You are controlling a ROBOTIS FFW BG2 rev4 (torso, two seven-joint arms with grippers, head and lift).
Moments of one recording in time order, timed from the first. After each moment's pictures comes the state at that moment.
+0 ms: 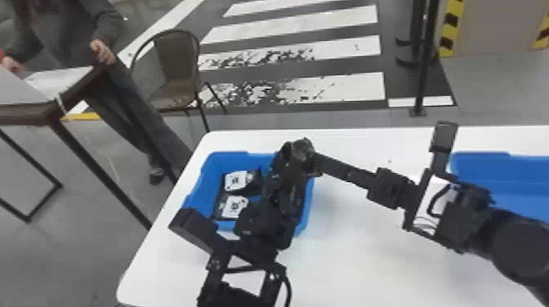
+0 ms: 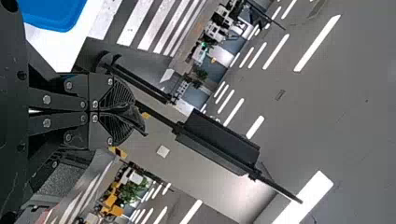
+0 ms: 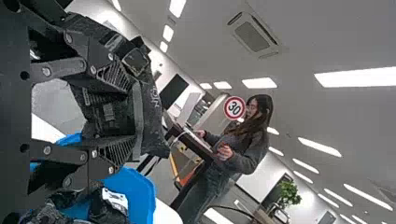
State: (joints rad) left arm 0.46 0.12 -0.16 -2.05 0.58 -0.19 -0.05; right arm -0.35 -0.23 0.59 -1.38 -1.16 0.43 0.65
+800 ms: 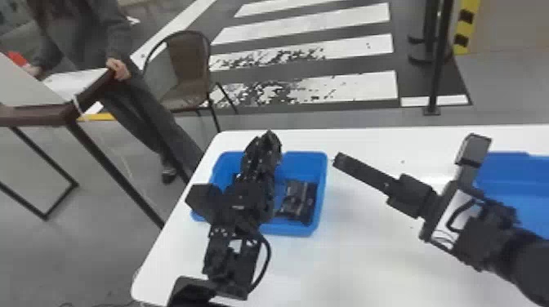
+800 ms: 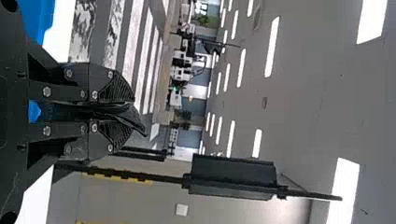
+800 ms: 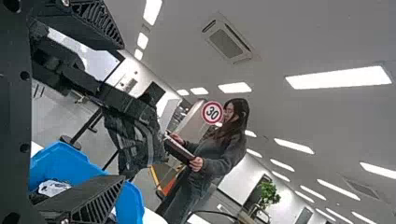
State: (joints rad) left arm 0.28 0.13 -0.01 -1.81 0.23 -0.24 0.02; right arm -0.30 -0.24 0.58 -1.38 -1.23 0.35 0.68
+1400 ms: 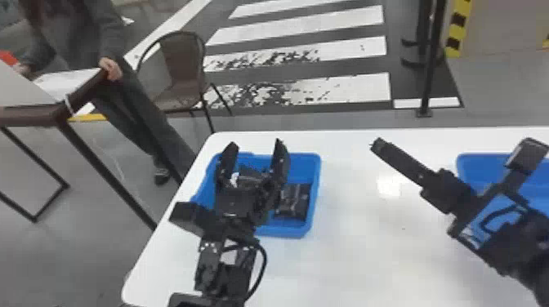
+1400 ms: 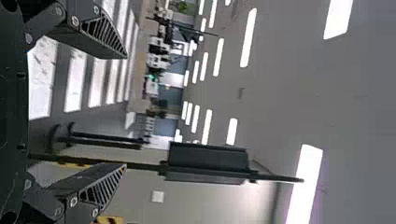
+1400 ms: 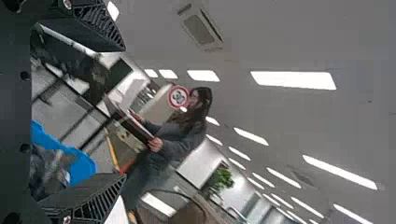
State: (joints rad) left arm 0.29 0.12 -0.03 -1.76 0.27 -0.44 -0.05; right arm -0.19 -0.24 0.42 -1.40 -1.13 0.19 0.69
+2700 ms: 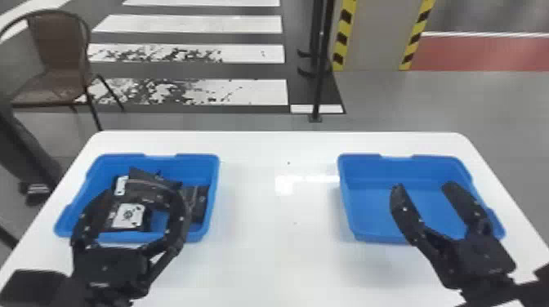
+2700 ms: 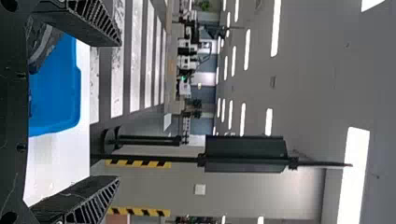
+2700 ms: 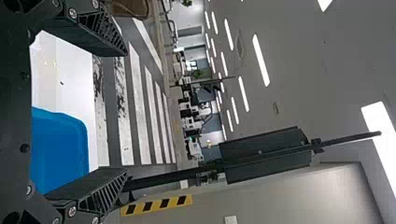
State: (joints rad) left arm 0.63 0.09 -0.01 -2.11 0.09 -0.24 0.01; right arm 0.56 -0.12 -0.06 -2.06 -0.33 -0.15 0.27
